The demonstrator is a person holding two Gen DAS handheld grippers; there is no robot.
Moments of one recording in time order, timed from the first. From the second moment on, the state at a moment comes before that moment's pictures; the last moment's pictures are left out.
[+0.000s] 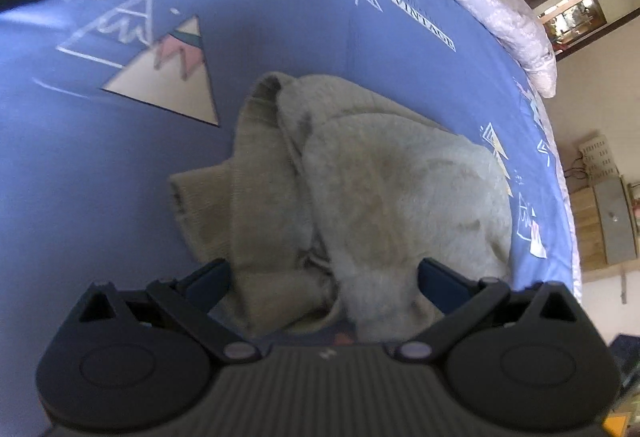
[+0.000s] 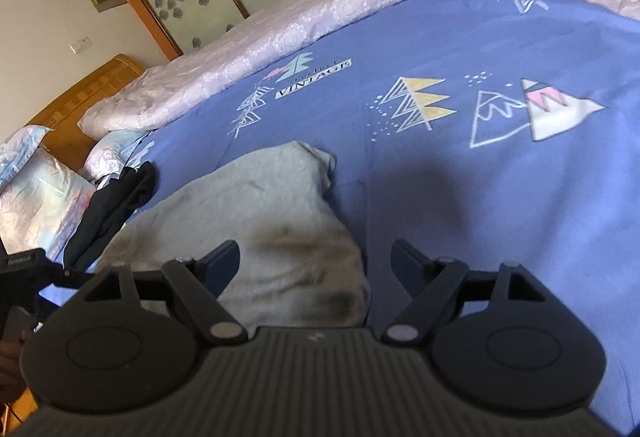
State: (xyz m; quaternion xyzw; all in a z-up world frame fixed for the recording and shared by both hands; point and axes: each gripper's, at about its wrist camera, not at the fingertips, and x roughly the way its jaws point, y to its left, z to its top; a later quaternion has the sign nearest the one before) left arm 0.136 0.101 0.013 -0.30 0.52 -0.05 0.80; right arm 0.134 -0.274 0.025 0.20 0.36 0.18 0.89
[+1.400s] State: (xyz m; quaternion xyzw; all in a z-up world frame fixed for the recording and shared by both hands) left arm 0.143 0.012 0.045 -0.01 0.43 0.10 0.90; right arm 0.103 -0.130 0.066 0.04 0.31 0.20 0.93
